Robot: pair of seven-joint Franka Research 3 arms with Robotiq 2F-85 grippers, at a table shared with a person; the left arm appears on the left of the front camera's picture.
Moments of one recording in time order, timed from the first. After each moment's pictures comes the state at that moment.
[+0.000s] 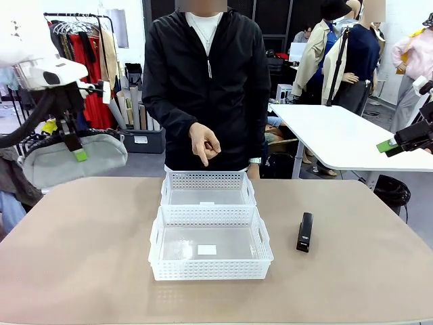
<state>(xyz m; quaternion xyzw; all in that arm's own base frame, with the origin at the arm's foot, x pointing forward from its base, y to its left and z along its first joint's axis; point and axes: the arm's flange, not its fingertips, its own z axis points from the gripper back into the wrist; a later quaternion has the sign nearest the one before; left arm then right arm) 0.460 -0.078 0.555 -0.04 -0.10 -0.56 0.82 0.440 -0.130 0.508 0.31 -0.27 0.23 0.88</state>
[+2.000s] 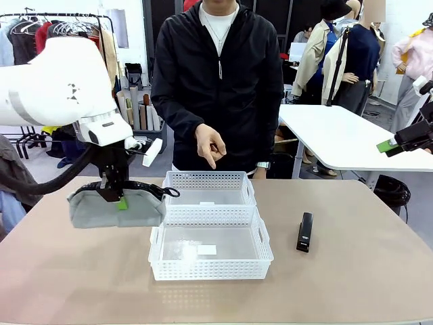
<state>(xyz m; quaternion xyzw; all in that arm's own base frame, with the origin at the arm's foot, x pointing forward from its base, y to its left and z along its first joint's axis) 0.416 -0.190 0.461 -0.05 -0.06 -0.74 0.66 0.440 -0.131 0.508 0.31 -0.27 0.22 0.88</state>
